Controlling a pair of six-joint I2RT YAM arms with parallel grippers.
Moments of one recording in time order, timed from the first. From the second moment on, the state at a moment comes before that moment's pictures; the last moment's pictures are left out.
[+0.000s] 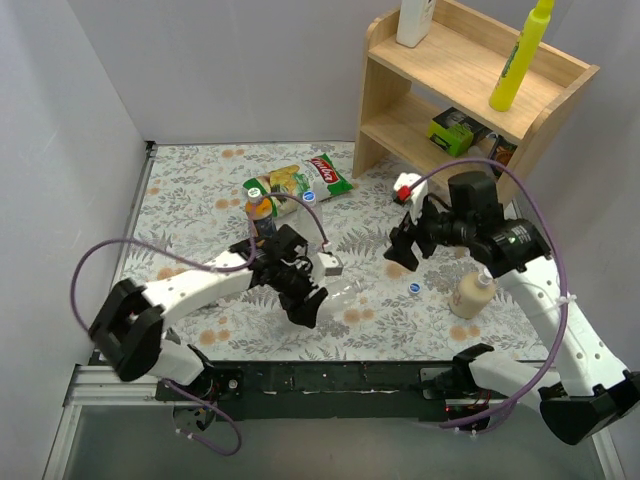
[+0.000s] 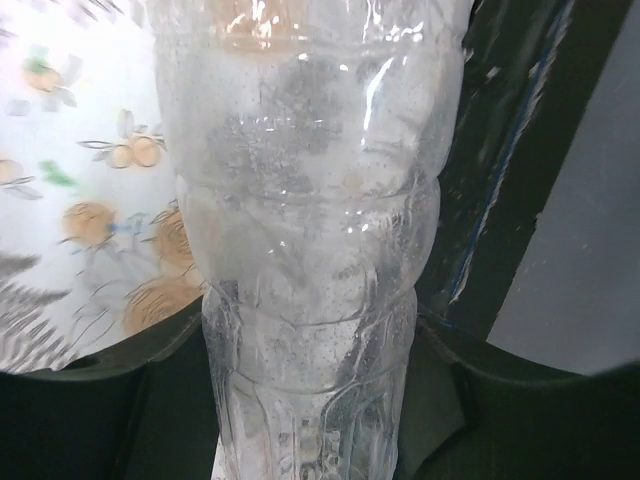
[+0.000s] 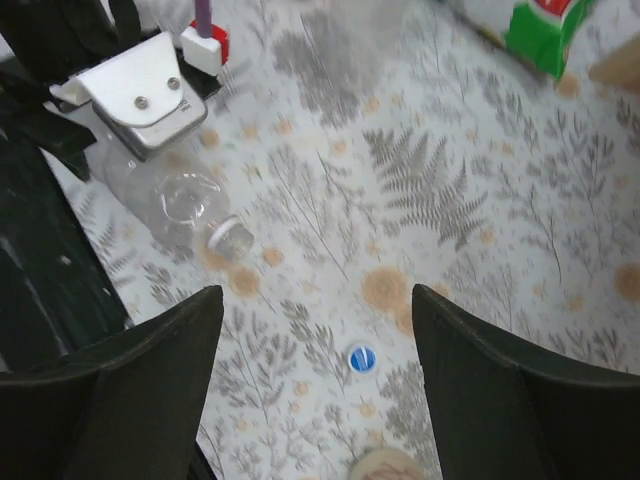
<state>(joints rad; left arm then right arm) -0.82 1.54 0.98 -0.70 0.57 0.25 0.49 1.01 1.17 -0.87 -0.43 -0.44</state>
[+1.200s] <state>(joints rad) -0.70 1.37 1.24 -0.40 0.61 0.03 0.28 1.24 1.30 -0.31 -0.95 0.35</state>
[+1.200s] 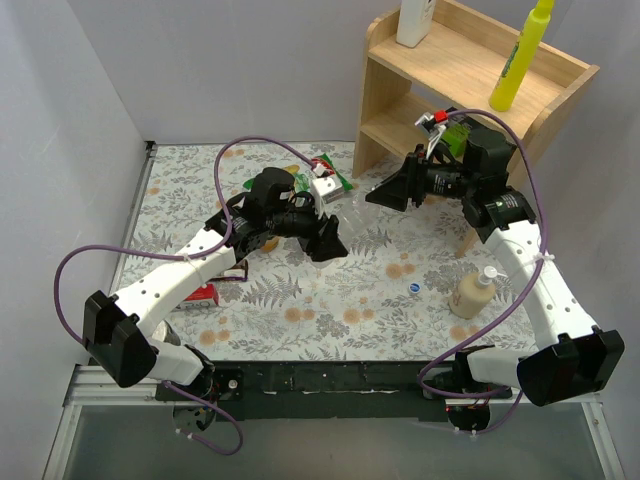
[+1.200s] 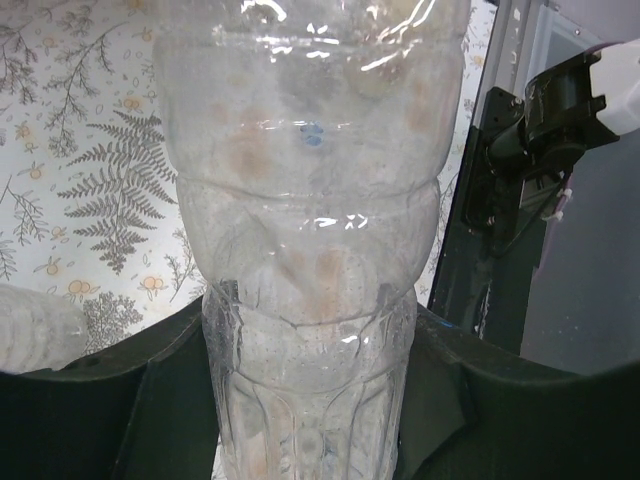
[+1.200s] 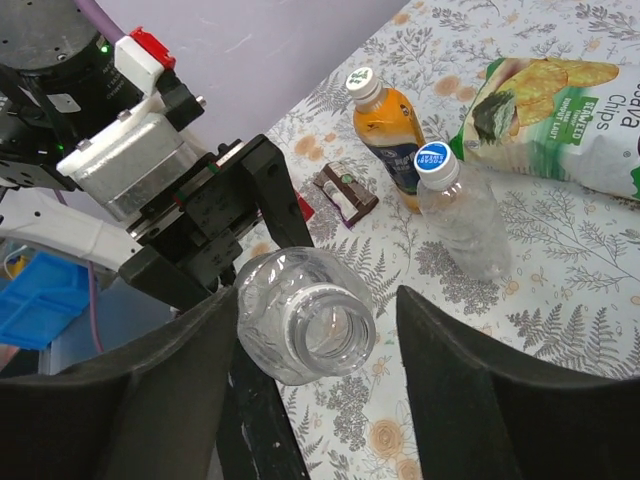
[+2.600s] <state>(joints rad) -0.76 1.49 1.25 -0.32 0.53 0.09 0.27 1.29 1.27 -0.17 -1.06 0.33</state>
